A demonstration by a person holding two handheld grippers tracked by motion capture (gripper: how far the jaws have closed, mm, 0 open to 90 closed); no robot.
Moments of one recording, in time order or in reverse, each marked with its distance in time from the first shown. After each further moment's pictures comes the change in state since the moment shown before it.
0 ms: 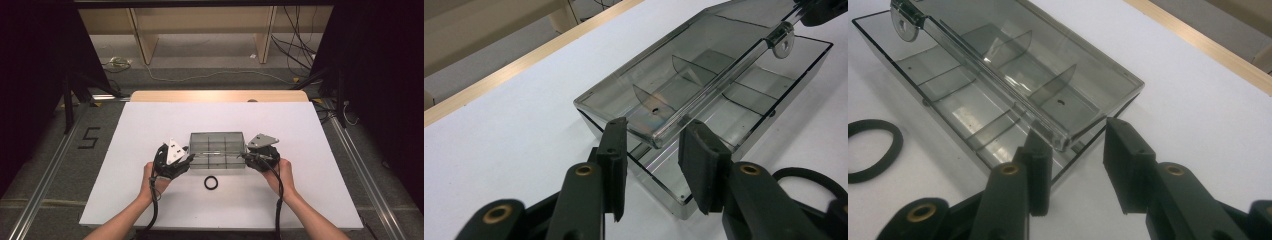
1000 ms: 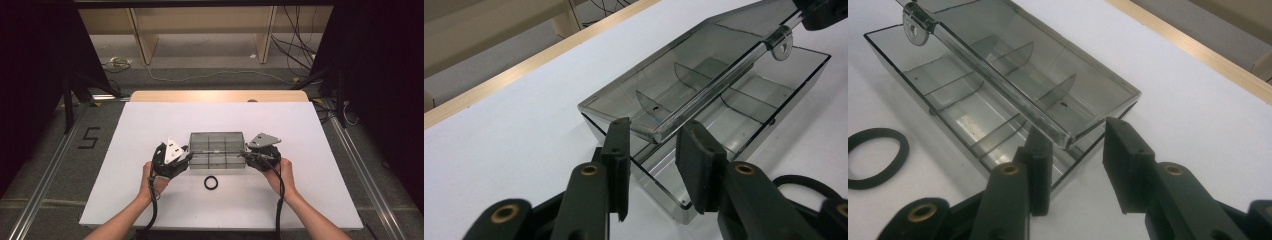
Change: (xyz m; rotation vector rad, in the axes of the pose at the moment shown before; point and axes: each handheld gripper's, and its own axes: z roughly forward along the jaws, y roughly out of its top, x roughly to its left) left arm 0.003 0.001 -0.003 -0.015 -0.001 -0.013; right arm -0.001 0.001 -0.004 -0.028 0.007 0.007
